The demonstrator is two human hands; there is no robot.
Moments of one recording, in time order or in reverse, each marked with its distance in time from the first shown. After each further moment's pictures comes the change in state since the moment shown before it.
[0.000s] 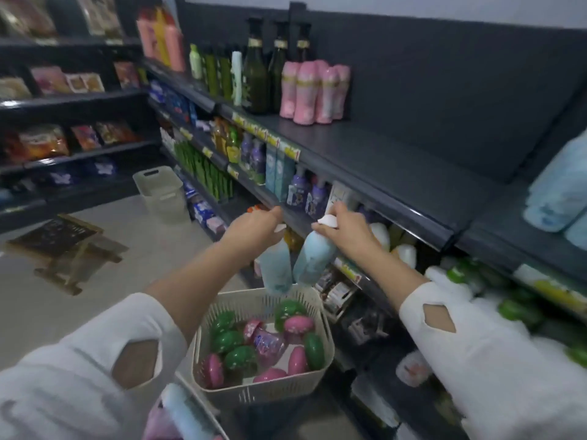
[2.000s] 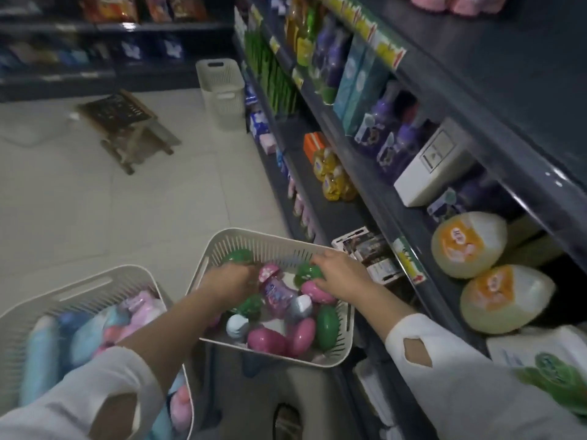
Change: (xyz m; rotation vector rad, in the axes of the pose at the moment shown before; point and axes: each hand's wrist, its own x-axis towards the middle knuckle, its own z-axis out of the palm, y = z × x) left_hand -0.039 -0.060 0.216 -0.099 -0.506 -0.378; right_hand 0.056 0.113 0.188 -0.530 -0.642 -0.447
